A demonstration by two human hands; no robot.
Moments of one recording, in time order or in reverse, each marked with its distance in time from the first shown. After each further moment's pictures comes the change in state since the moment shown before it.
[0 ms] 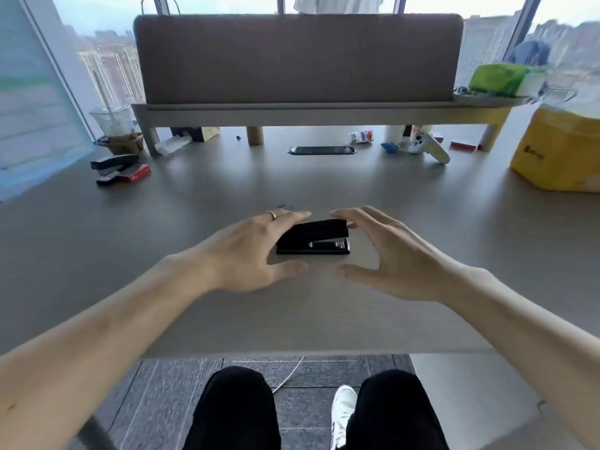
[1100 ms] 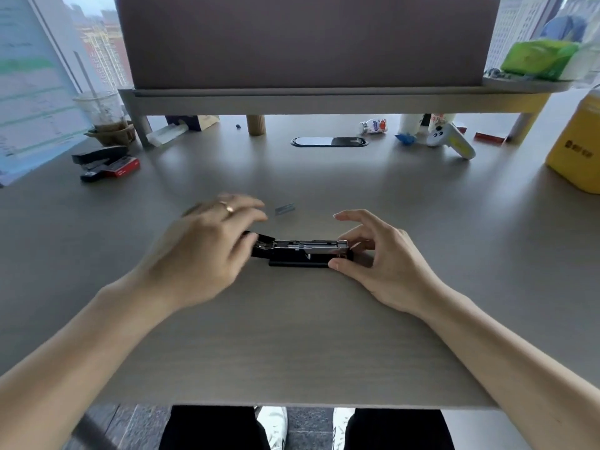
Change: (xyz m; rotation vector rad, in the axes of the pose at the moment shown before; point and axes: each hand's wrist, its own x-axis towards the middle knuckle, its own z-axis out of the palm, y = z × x) left_hand -0.005 -0.032 -0.005 0.246 0.331 -0.065; right_hand 0.034 0.027 0.040 0.356 0.161 0.279
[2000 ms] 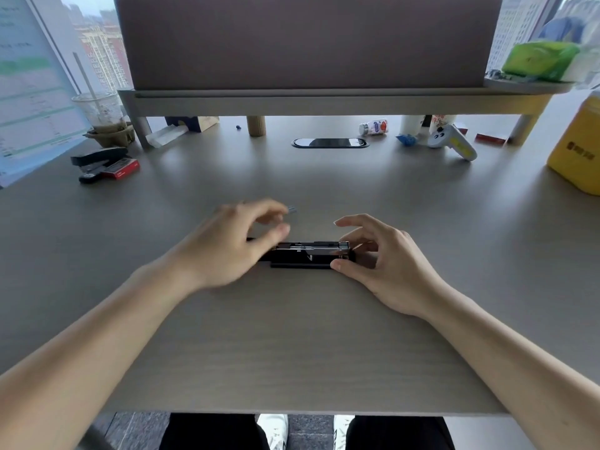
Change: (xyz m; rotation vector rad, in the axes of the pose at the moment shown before) left_hand 0.031 0.006 0.013 -0.431 -0.121 -0.186; right_hand 0.001 0.000 -0.001 -0.016 -0.013 0.035
